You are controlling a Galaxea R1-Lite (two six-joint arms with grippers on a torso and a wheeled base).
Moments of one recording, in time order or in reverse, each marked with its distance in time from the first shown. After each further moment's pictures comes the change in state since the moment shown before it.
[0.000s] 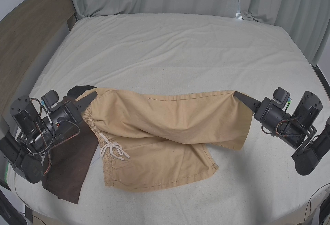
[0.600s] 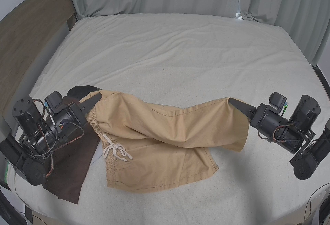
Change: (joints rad) left arm -0.049 0.000 0.007 -0.001 0.027 0.000; right arm 0.051 0.001 0.027 0.000 -0.001 -0.001
